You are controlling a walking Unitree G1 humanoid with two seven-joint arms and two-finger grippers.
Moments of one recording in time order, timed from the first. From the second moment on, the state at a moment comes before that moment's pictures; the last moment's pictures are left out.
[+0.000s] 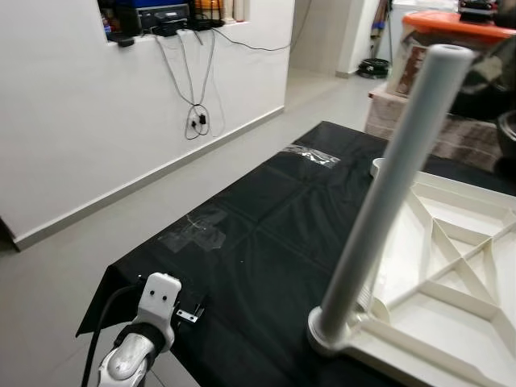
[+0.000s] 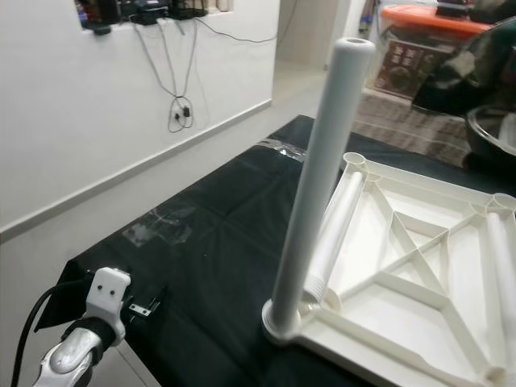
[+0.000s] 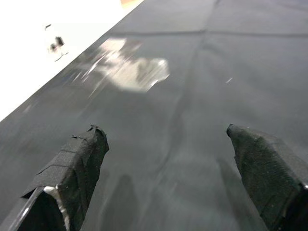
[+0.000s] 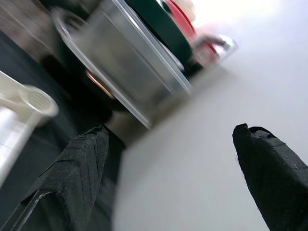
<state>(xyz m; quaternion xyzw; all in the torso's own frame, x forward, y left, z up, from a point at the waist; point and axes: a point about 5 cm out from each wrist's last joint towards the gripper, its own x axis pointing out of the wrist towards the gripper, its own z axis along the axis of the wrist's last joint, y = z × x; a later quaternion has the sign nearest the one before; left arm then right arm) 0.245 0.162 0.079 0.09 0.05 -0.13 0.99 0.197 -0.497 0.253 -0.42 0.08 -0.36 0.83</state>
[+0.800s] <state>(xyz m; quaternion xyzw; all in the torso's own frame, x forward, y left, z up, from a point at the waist) 0.244 0.165 0.077 0.08 0.05 -0.12 0.99 0.327 -0.256 0.232 -0.23 -0.21 0.03 0.95</state>
